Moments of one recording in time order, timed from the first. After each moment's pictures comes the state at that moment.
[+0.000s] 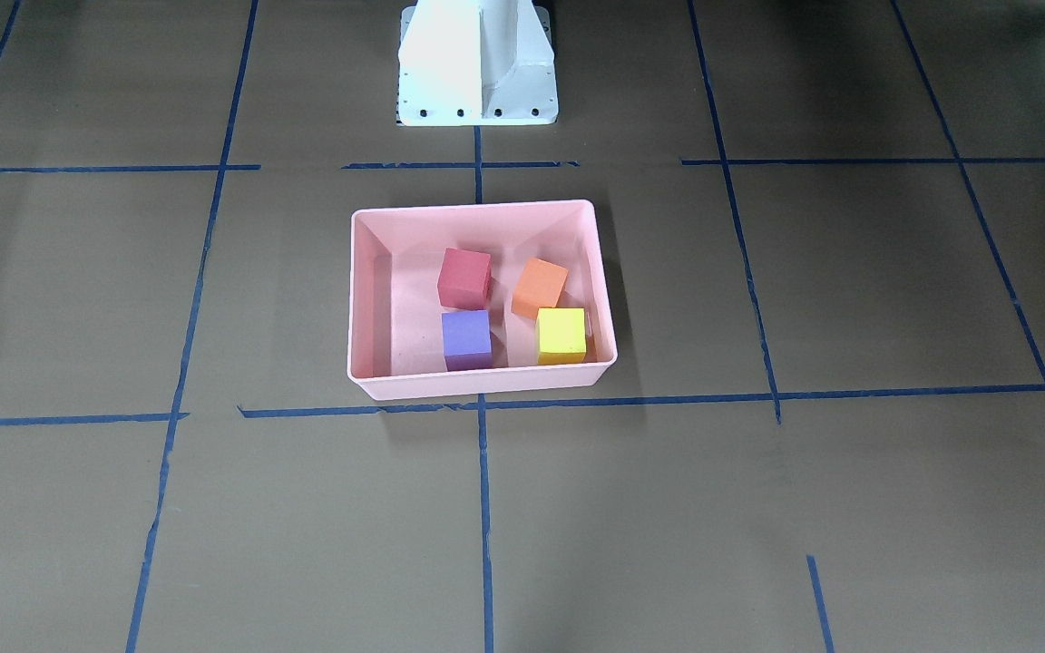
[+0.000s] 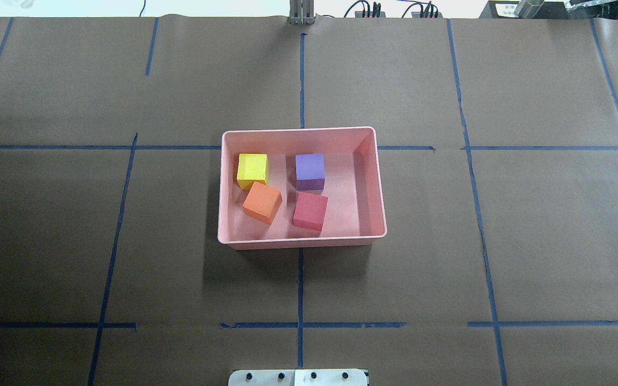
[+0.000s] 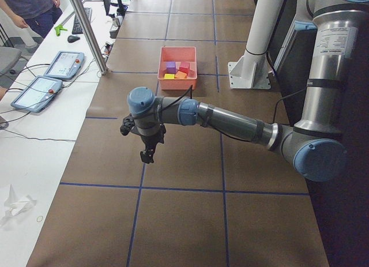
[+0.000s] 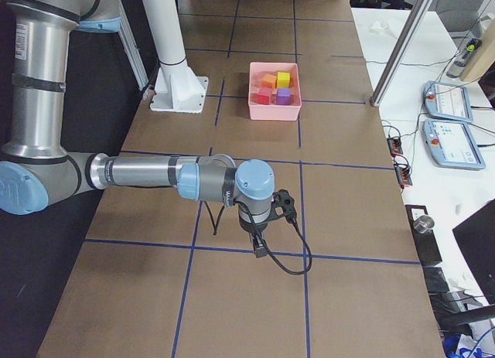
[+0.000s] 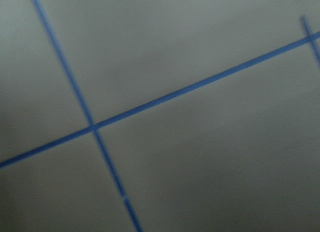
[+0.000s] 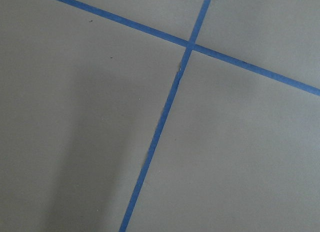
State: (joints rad) left arm -1.57 -1.61 -1.73 -1.35 -2.39 0.29; right arm 1.64 -1.75 1.81 -1.68 2.33 -0.36
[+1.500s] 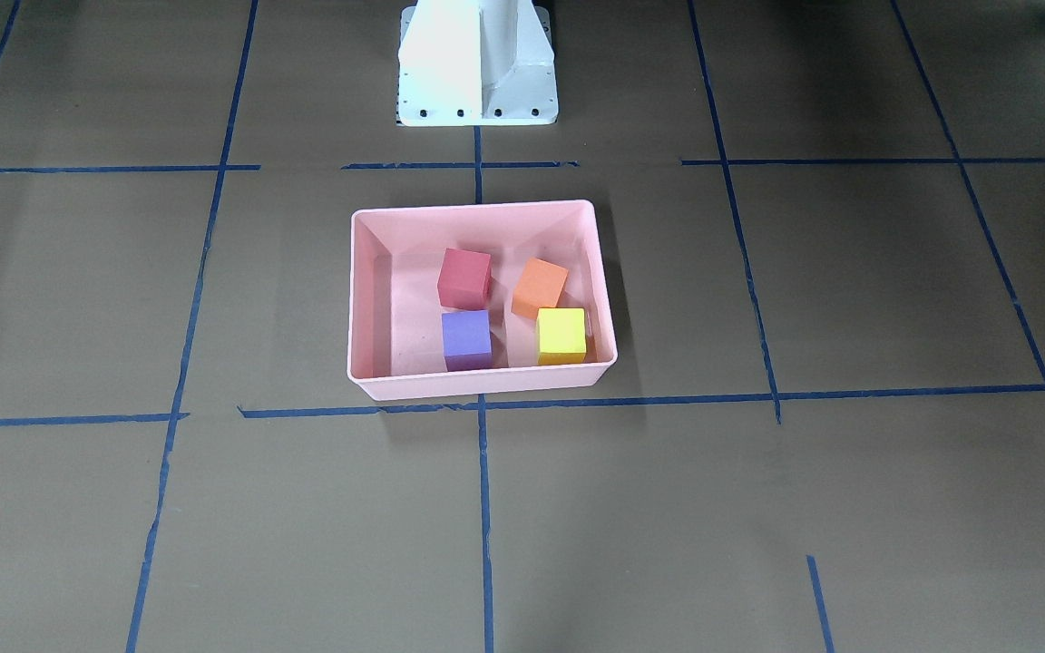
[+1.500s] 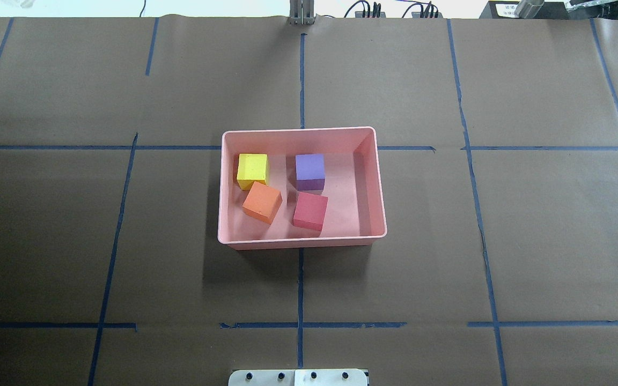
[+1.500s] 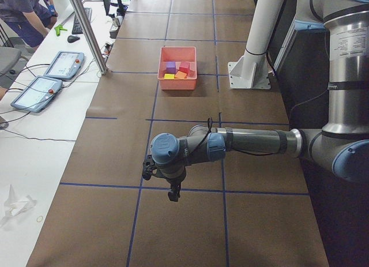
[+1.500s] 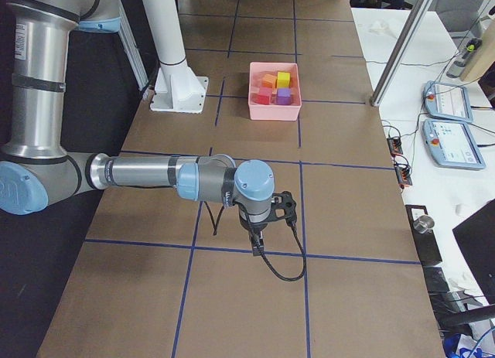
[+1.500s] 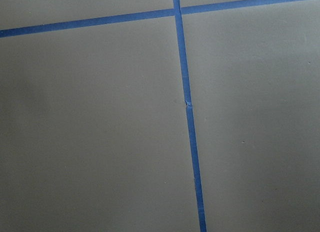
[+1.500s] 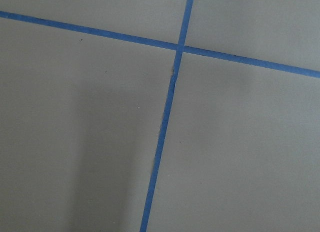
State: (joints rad) left arm -1.62 -1.45 -1.71 -1.37 -2.39 0.30; right arm 1.64 -1.74 1.81 -1.67 2.37 -0.27
